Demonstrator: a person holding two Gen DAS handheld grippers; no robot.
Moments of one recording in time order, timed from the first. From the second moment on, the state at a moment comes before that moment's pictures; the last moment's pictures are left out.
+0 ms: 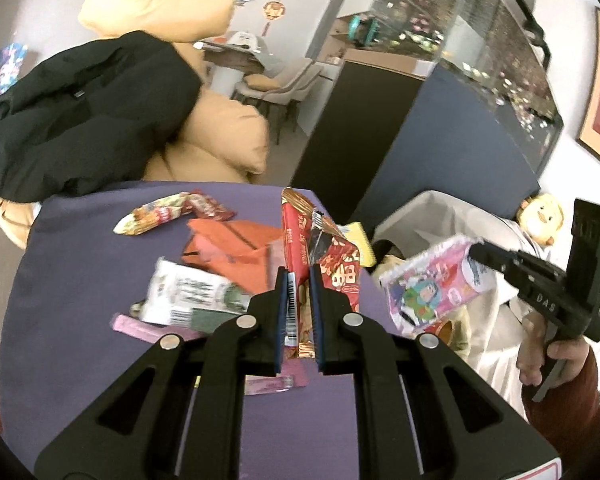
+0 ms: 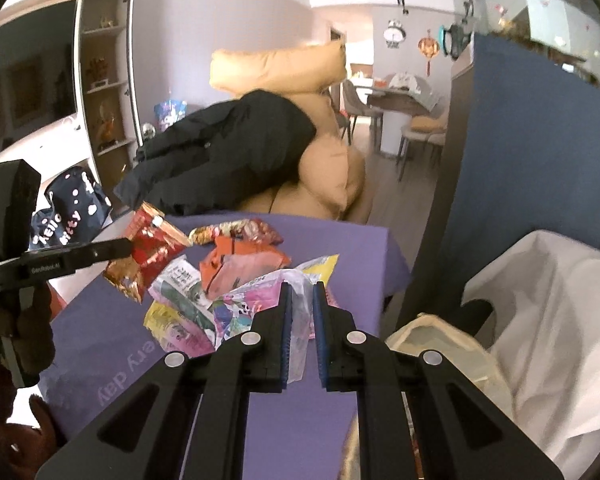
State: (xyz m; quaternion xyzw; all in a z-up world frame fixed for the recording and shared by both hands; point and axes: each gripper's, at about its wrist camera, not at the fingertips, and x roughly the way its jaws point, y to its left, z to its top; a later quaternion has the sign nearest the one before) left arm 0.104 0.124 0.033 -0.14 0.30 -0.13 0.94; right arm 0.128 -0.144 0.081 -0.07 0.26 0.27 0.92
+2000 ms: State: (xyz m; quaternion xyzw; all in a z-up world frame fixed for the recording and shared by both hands) left arm 0.150 0.026 -0.032 -0.09 0.39 -0.17 0.90; right arm 0.185 -0.280 -0.113 -0.03 0.44 0.09 0.89
